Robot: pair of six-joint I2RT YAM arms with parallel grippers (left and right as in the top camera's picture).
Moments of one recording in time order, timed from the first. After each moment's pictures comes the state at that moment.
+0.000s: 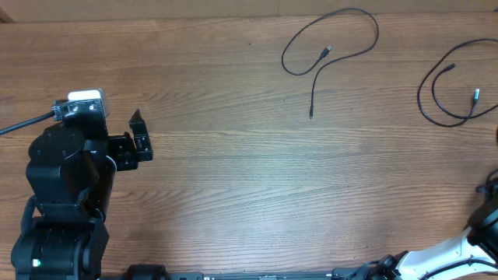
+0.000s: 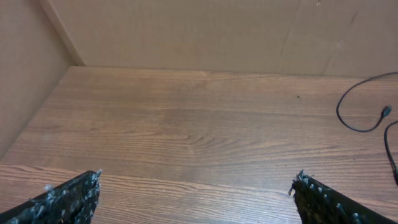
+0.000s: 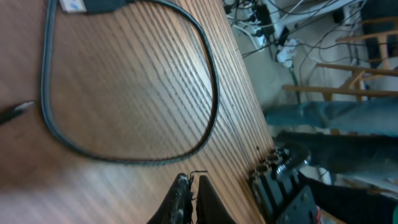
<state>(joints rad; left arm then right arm) -0.04 0.87 1.27 -0.87 -0.15 -0.05 -0.84 1.91 1.36 -1.42 0.52 1.25</state>
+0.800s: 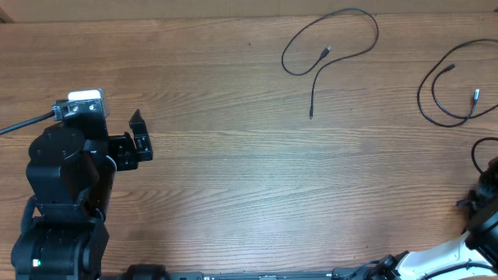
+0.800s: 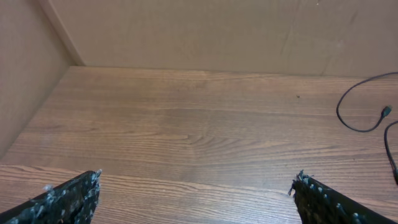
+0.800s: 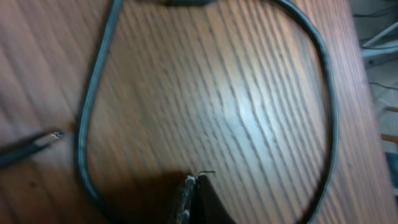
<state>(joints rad) -0.04 0.87 1.27 -0.87 -0.15 -0.05 -0.86 1.87 1.02 -0.79 0.51 1.03</state>
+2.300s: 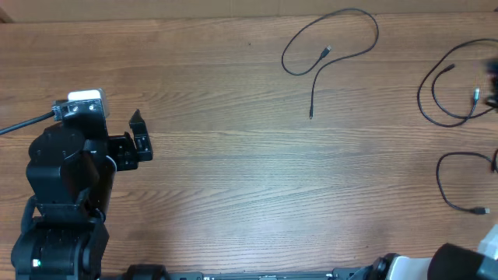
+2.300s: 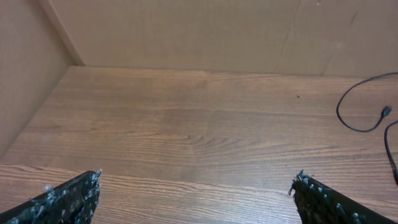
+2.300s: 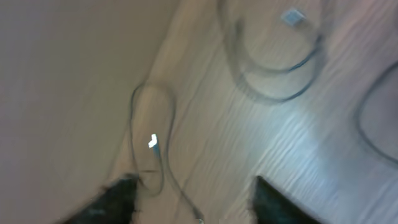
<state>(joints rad) -0.04 0.87 1.27 -0.87 -0.15 -0.05 -0.43 1.53 1.80 -1.13 -0.17 0.75</state>
